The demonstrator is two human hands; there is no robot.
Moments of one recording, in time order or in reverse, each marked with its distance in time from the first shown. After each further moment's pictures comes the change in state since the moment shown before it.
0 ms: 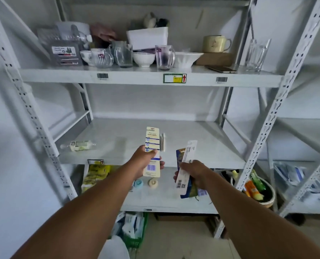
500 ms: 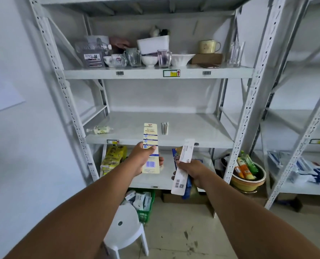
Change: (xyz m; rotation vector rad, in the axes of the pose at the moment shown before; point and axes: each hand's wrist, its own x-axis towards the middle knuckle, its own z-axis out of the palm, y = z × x) left_hand -0.230 -0.059 0.021 0.043 0.092 0.084; right_hand -0.201 0.097 -0.014 0.015 -0.070 -0.094
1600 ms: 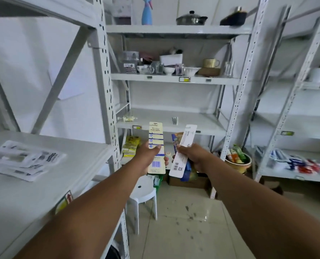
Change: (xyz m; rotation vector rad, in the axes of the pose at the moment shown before) left_hand -0.397 -0.055 -0.097 -0.113 -0.043 0.112; right_hand -0.360 0.063 0.117 -0.126 -0.062 -0.180
